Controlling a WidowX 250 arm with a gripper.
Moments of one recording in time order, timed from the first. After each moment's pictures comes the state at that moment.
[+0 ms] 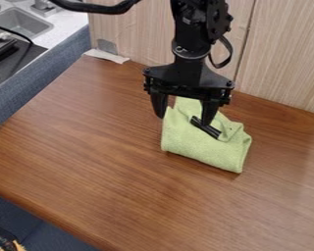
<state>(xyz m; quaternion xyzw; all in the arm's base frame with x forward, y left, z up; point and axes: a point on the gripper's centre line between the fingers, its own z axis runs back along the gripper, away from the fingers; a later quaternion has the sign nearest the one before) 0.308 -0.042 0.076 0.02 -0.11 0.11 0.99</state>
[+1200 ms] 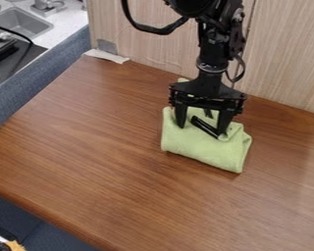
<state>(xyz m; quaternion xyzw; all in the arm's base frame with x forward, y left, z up) 0.360 -0.053 0.018 0.02 -0.04 0.13 0.99</state>
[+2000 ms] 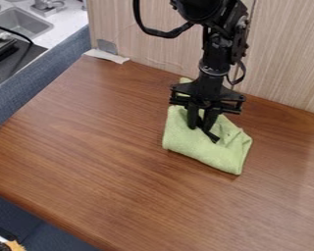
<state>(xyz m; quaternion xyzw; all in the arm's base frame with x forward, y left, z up) 0.365 -0.048 0.008 0.04 -0.04 0.16 0.99</state>
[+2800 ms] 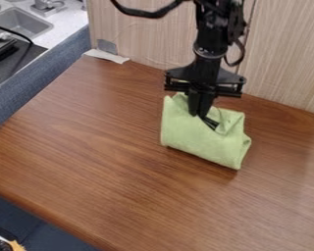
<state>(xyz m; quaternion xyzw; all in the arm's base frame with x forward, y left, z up) 0.351 -0.047 0.057 0.02 -0.10 0.16 0.98</state>
